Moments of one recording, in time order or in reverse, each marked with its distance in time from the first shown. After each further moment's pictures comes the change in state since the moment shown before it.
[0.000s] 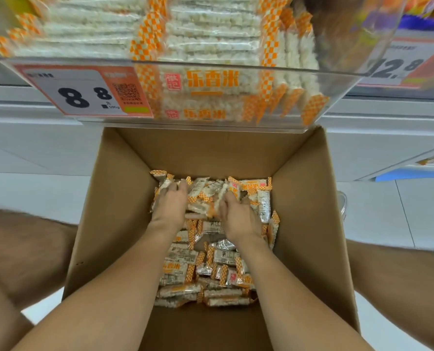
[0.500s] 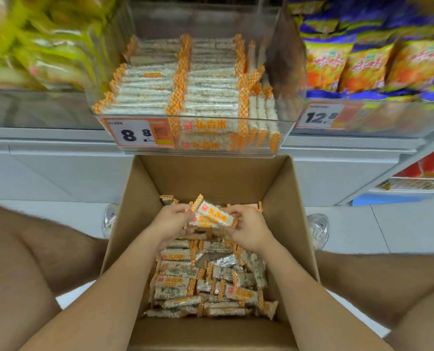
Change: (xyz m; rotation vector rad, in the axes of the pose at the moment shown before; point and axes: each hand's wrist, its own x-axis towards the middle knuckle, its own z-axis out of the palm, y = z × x) left_hand -0.068 -0.003 -0.077 -1.386 -0.262 -0.252; right_hand -0.050 0.004 -0.088 0.365 0.007 -0.210
